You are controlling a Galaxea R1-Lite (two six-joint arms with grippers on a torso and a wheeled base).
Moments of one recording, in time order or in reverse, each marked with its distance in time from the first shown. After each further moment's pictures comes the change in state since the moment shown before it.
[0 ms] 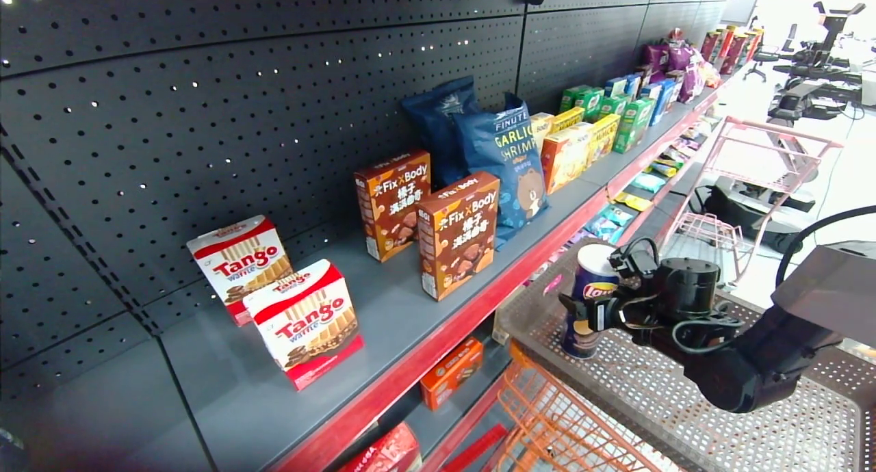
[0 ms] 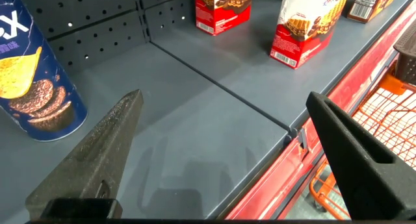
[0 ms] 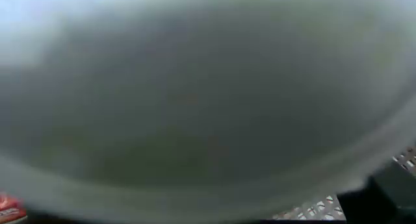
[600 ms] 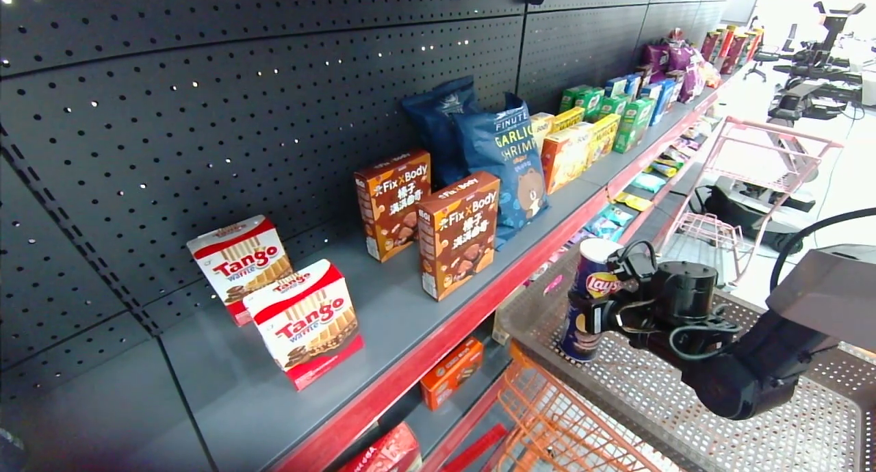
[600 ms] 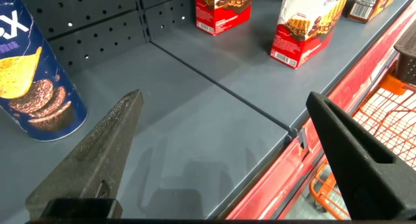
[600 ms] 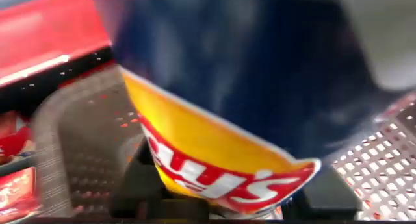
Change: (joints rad) left arm 0.000 0.000 0.000 0.000 0.000 0.000; right arm 0.020 -0.015 0.034 -0.043 -0.009 -0.002
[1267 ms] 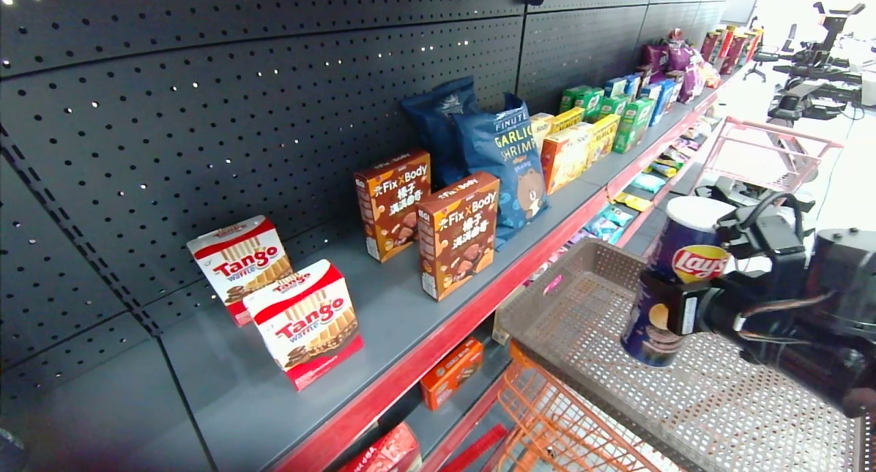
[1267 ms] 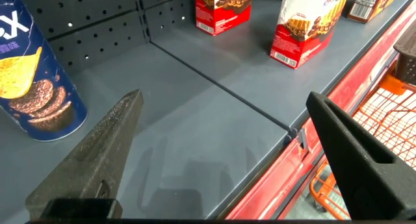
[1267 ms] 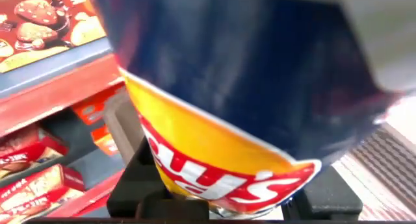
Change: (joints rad) left arm 0.000 0.000 0.000 0.000 0.000 0.000; right arm 0.116 -0.646 0.240 0.352 -0.288 0.003
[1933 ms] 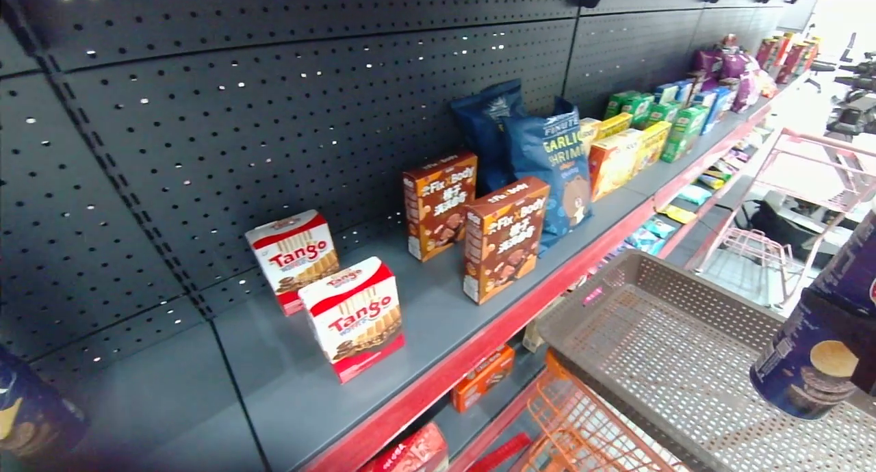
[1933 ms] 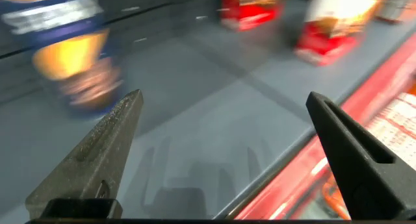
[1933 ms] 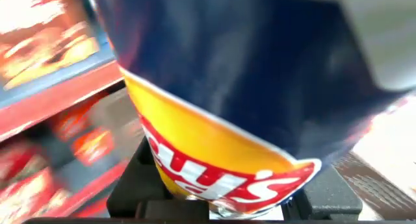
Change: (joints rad) left arm 0.000 0.000 0.000 0.000 0.000 0.000; right arm 0.062 -0.547 0.057 0.426 -0.229 -0.022
